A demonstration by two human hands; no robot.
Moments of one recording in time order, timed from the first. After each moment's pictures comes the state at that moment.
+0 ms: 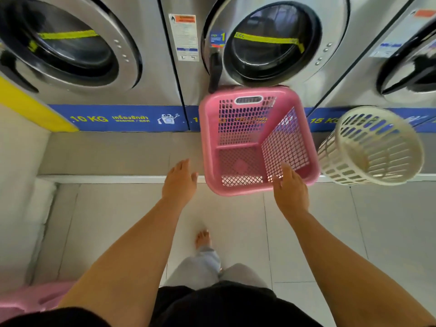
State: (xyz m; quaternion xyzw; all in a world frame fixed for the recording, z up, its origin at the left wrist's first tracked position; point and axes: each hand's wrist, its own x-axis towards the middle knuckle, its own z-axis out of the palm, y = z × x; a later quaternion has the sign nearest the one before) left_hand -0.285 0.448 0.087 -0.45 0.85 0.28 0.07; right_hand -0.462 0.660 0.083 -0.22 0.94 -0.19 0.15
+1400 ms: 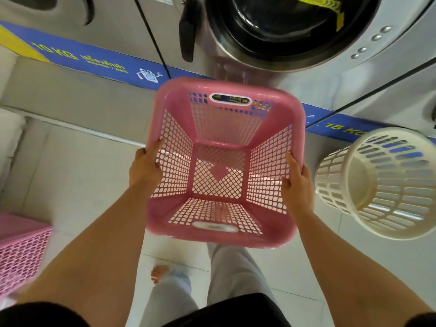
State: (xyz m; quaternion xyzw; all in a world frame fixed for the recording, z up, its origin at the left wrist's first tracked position) left_hand -0.411 0.448 -0.003 -0.64 0.71 0.28 0.07; right_hand -0.687 0.668 -0.017 -0.30 0.91 -0.17 0.22
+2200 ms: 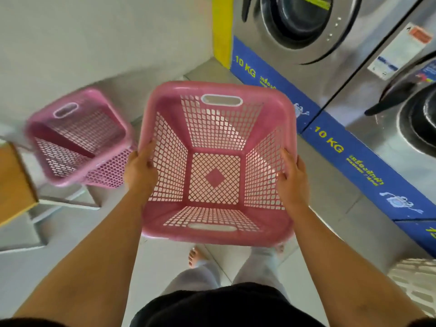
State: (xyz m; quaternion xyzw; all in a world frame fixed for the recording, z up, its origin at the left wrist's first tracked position) left_hand 0.032 0.598 0.112 -0.83 0.49 0.18 -0.20; right_hand -0.314 0.586 0.091 -0.56 0.75 -0.22 0.25
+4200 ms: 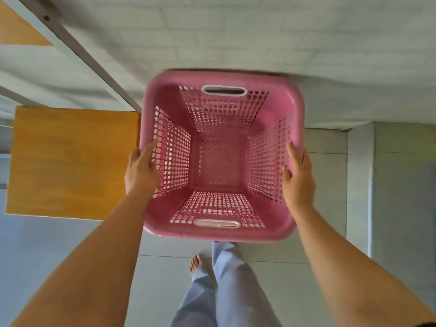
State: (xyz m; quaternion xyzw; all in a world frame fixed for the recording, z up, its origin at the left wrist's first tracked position) left_hand 0.597 0.495 -0.064 -0.95 0.12 0.22 -0.18; right_hand 0.335 0.248 -0.096 -0.83 0.47 -0.04 0.30
